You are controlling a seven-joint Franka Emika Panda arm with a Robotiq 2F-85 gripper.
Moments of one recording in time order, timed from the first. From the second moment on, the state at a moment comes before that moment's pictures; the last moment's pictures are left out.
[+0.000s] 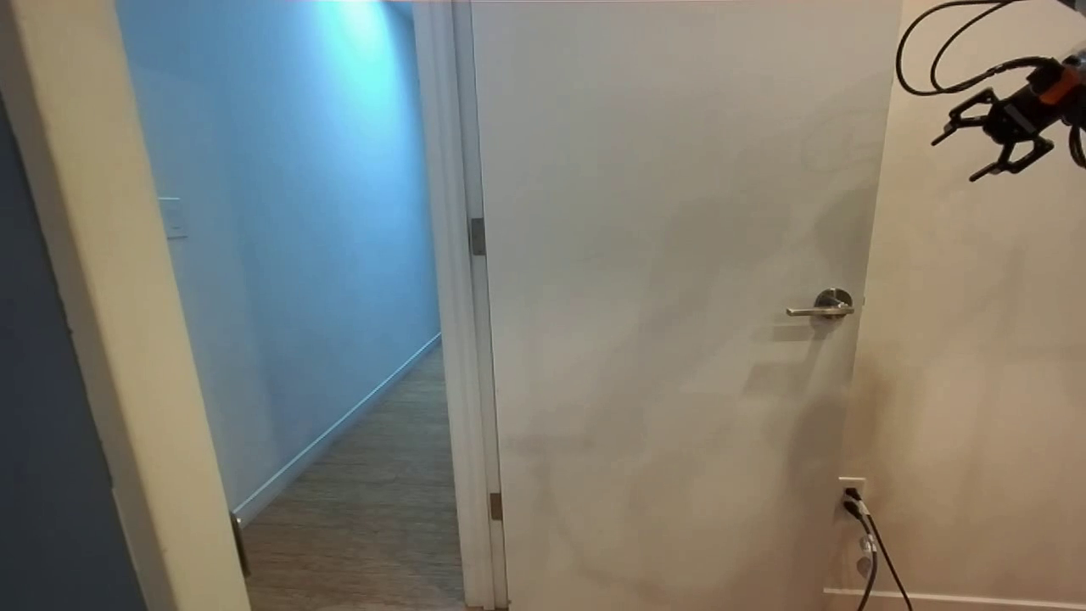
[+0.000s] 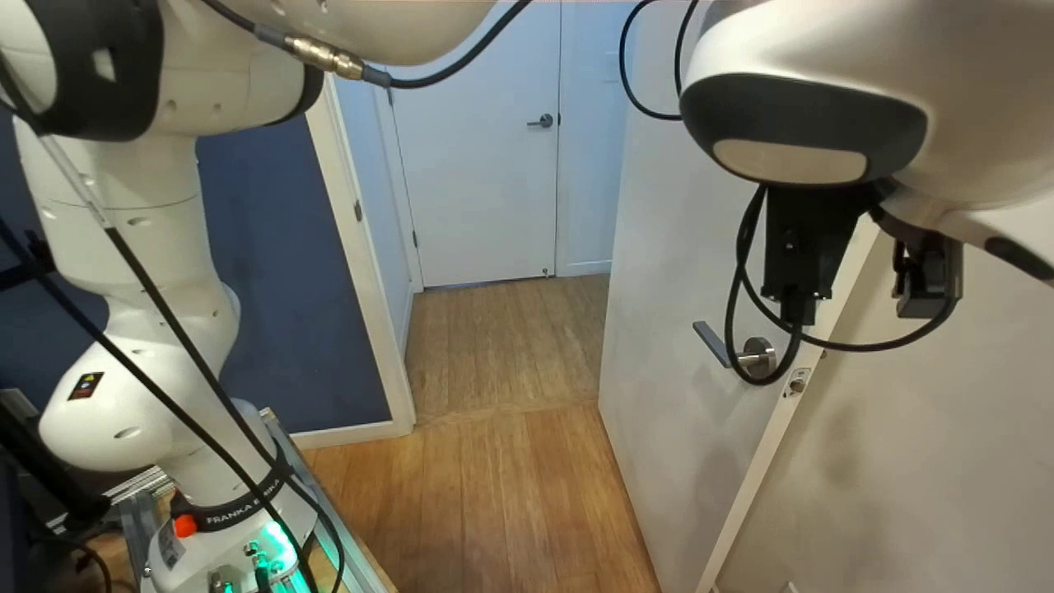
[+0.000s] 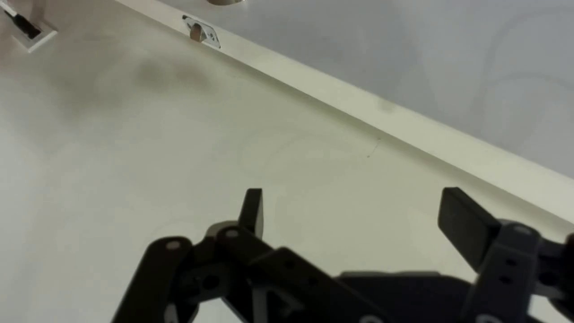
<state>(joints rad) -0.55 0.26 -0.50 -1.56 1.03 2.06 -0.24</state>
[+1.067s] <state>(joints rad) -0.83 0.53 -0.25 -1.19 1.25 1.79 -0.17</state>
